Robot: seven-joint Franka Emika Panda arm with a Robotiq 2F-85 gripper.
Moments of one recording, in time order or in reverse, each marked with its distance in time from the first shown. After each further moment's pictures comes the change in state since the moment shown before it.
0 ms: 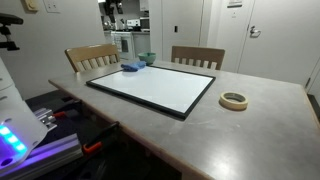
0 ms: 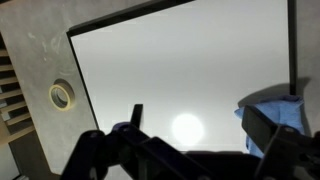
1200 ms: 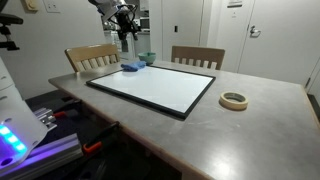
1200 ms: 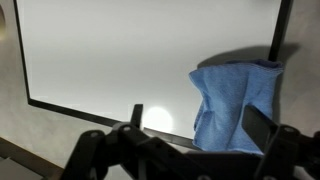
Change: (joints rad) arm 0.204 0.552 -0.173 0.464 -0.101 0.078 -0.186
